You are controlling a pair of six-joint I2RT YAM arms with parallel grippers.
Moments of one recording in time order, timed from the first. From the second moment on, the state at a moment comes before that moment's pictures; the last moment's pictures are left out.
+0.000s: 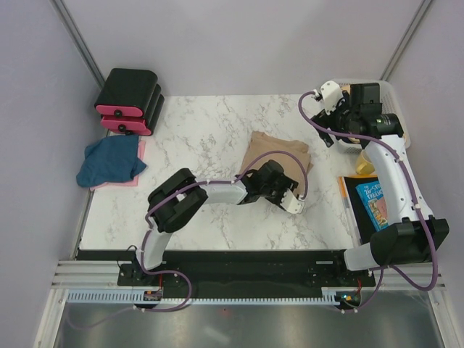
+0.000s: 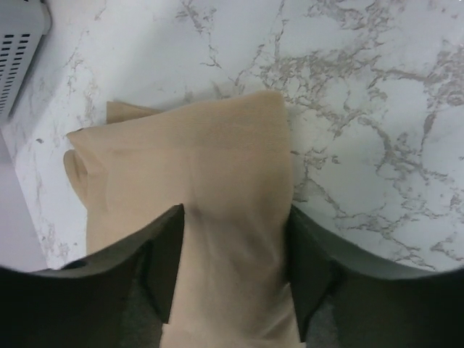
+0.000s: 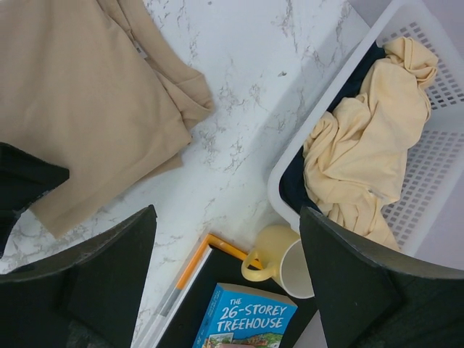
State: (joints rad) left arm -0.98 2.09 1.30 0.11 0.24 1.18; right arm 0.07 1.44 1.56 -0.84 -0.17 -0.60
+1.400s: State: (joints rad) left arm -0.77 1.96 1.27 -0.20 0.14 1.06; right arm 0.07 1.40 1.60 -0.83 -0.18 -0.60
